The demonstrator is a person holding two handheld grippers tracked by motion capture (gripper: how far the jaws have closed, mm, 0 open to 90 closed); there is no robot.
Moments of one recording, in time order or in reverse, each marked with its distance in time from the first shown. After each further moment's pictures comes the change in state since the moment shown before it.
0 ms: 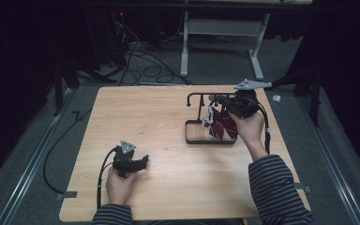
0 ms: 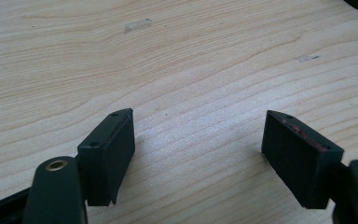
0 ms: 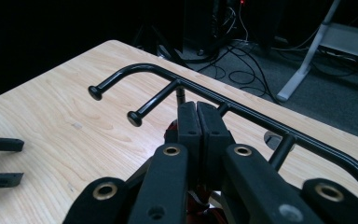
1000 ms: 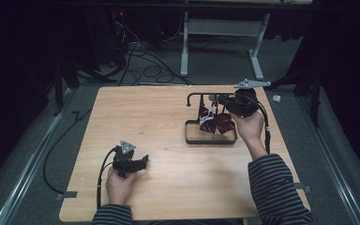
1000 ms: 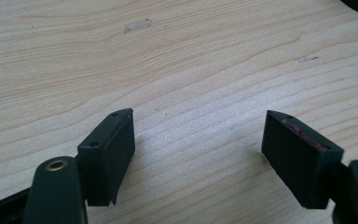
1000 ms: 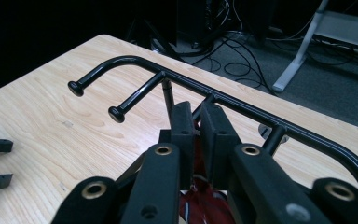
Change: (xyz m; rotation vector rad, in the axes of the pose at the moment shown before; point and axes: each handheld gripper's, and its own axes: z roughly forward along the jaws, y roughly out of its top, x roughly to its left) left arm 0.001 0.000 0.000 0.001 -0.006 -0.003; right arm -0.006 -0.002 0.005 0.026 -0.020 0.029
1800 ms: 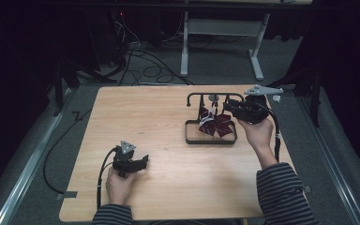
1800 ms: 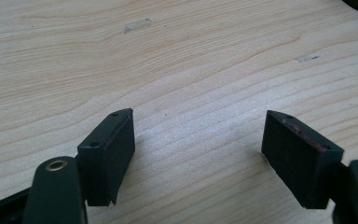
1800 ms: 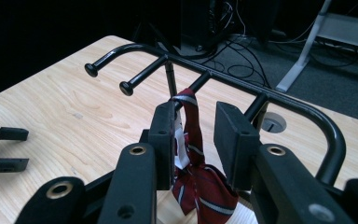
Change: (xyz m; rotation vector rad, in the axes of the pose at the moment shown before) left arm 0.000 0.000 0.000 -0.003 0.004 0.002; right arm -0.004 -0.017 -0.027 -0.018 0.019 0.012
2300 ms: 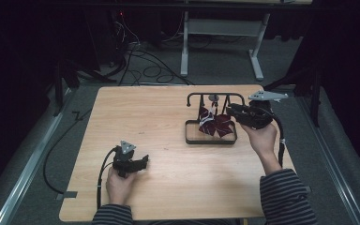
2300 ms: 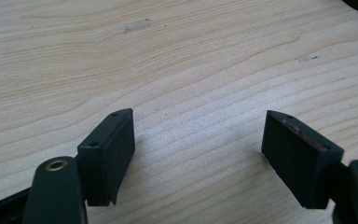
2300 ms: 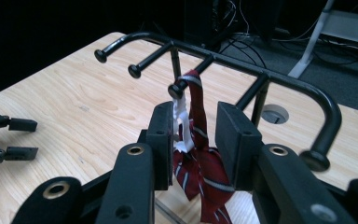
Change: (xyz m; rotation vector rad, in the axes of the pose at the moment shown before) left arm 0.000 0.000 0.000 0.000 0.000 0.000; right arm 0.001 -0.012 -0.013 -0.002 0.013 -0.002
